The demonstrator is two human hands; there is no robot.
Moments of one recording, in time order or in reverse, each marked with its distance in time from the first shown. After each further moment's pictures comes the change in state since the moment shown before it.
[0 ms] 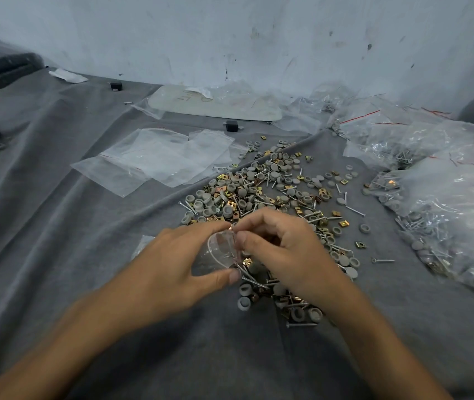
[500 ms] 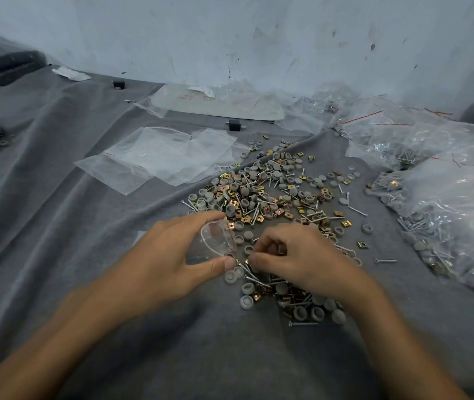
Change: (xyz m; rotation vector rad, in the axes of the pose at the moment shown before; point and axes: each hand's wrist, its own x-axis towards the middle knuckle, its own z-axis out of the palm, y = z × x) left_hand -0.001 -0.006 -0.009 -0.023 0.041 -0.049; right_hand 0.005 0.017 -0.021 -0.461 -0.159 0.118
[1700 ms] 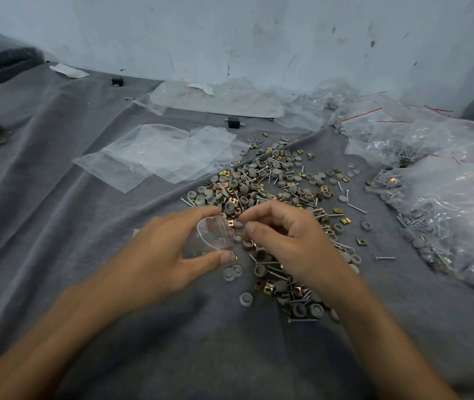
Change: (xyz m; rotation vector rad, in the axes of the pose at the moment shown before) left_hand 0.001 -0.003 -0.002 -0.004 0.031 0.007; right_hand -0.003 -0.021 0.007 0.507 0.169 -0.073
